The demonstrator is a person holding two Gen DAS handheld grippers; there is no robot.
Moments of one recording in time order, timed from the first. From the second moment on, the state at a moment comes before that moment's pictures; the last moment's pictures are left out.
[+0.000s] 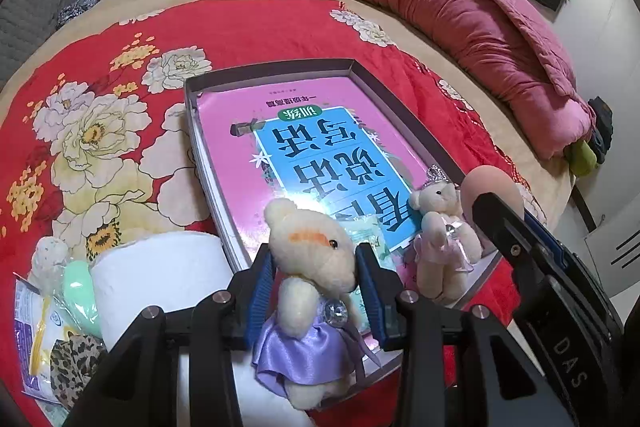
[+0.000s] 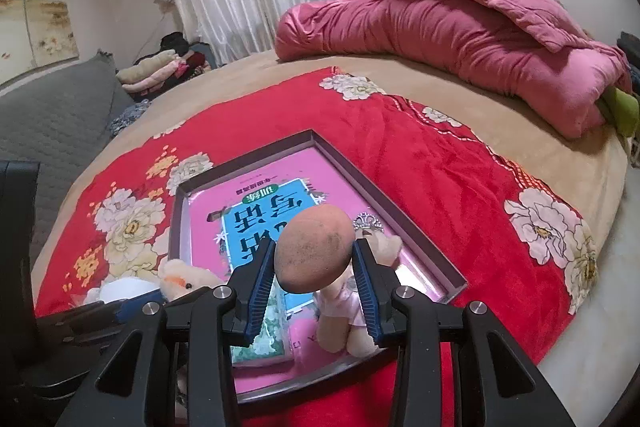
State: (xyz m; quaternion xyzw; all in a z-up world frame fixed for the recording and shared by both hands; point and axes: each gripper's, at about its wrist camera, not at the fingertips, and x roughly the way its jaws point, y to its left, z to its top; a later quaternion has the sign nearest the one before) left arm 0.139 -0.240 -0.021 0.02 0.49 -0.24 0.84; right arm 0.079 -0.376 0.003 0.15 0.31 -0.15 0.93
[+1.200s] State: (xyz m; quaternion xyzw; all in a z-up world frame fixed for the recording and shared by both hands) left arm 0.135 -0.214 -0.015 -0.05 0.50 -0.26 0.82; right arm 0.105 -0.366 -0.029 0.12 0.43 -0.12 0.89
